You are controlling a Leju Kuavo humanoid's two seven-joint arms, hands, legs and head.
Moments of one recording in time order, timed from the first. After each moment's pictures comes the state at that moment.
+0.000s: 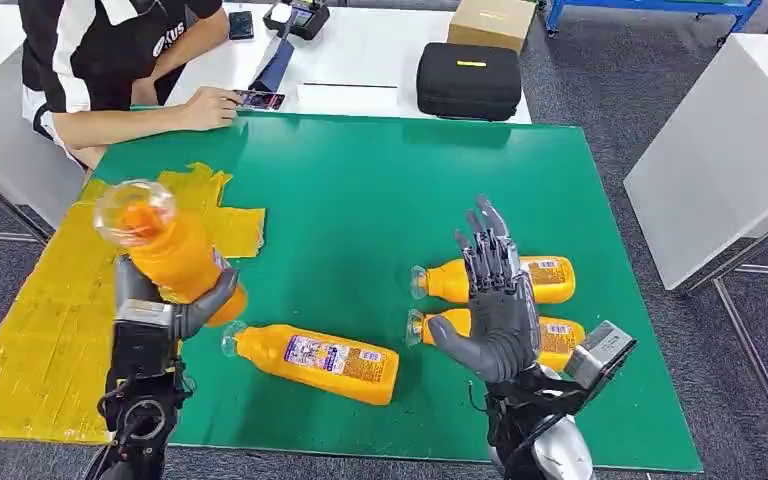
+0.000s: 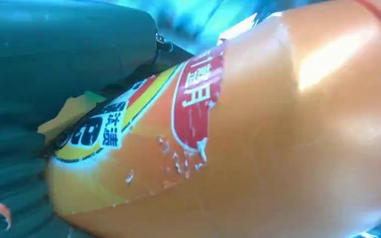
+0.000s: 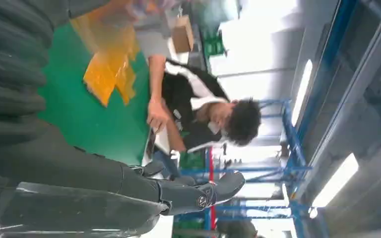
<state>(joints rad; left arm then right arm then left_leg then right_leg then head) -0.11 -0.07 -0.21 -1.44 -0.65 0.45 -0.41 0.01 0.03 0.25 -1.70 -0.13 0.14 -0.43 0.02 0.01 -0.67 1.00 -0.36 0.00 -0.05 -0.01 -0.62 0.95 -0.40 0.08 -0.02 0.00</state>
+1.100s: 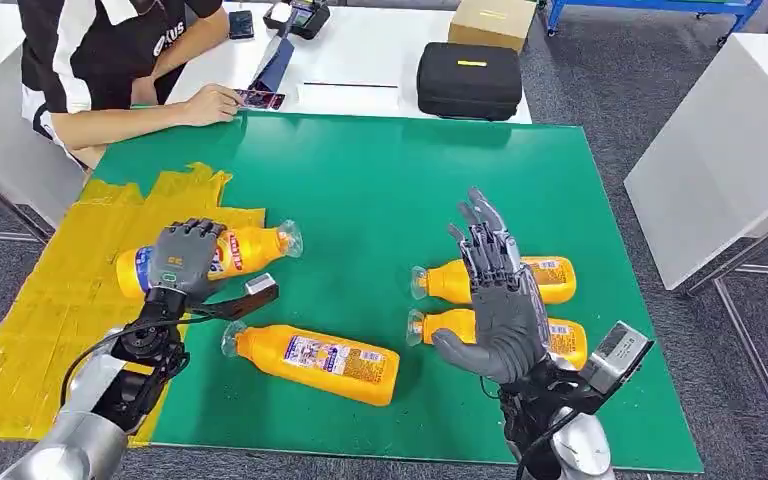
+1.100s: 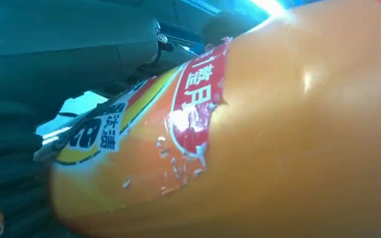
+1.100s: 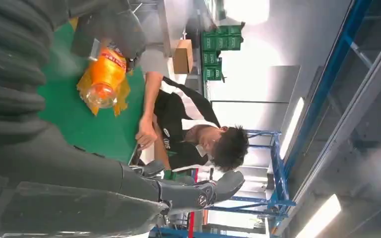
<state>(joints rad) -0.49 0.04 -0.25 -0.70 -1.57 0.41 -0.07 0.00 0.06 0.16 -1.71 -0.10 0.35 -0.42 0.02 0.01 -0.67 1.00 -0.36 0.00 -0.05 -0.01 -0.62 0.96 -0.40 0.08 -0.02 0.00</state>
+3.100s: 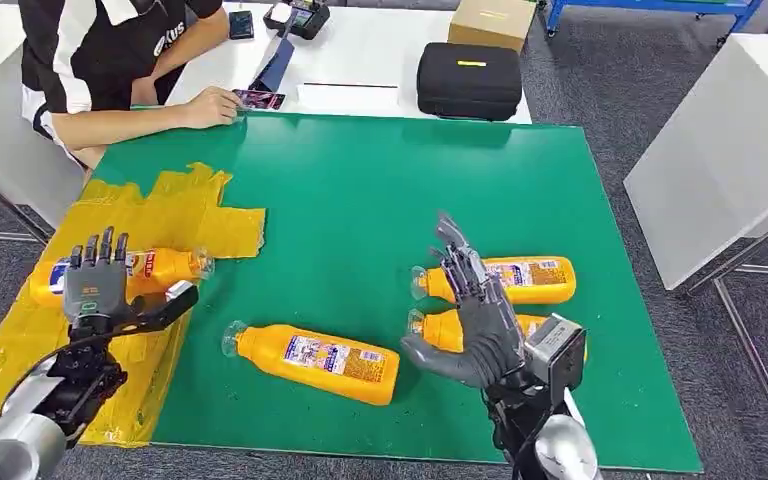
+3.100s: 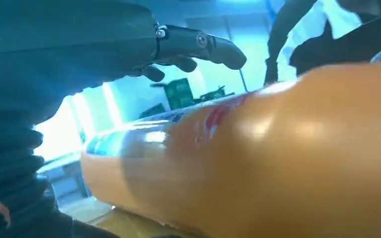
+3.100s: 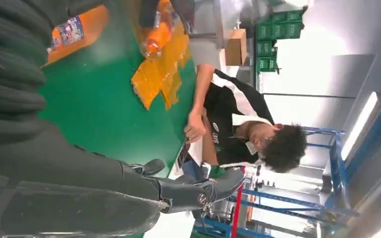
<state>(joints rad) -0.54 0.23 -0.26 -0.36 -1.38 0.55 0.12 0.02 0.02 0.22 -1.69 0.02 0.25 -0.30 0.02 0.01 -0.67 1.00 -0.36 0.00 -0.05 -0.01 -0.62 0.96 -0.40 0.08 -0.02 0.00</state>
